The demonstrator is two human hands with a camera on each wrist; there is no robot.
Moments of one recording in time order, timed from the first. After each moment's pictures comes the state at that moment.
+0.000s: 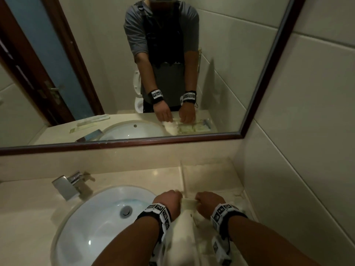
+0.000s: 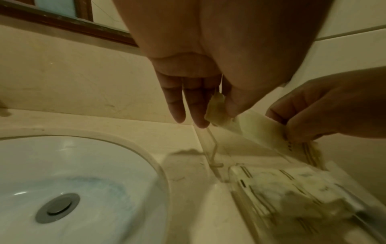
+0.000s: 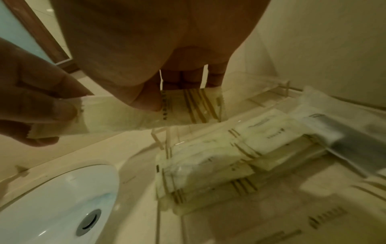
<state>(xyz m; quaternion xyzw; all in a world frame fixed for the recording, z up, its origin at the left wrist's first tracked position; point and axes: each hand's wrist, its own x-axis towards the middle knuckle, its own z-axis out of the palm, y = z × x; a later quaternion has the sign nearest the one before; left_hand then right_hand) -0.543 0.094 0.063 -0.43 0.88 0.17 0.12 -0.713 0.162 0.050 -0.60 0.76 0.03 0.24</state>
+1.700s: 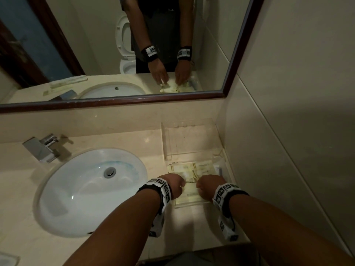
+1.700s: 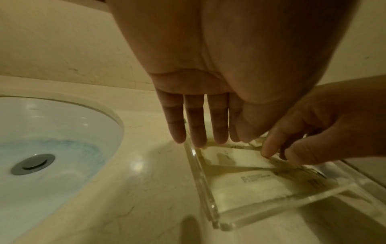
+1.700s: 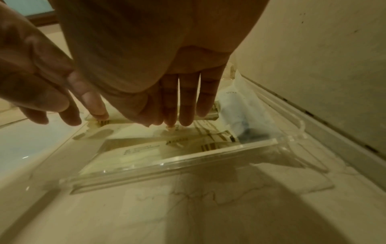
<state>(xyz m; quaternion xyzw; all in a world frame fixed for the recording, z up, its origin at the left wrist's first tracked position) -0.601 0.168 0.000 -0.37 0.86 0.27 0.22 -0.773 0.259 -0.007 -0.61 0.73 0.16 0.26</state>
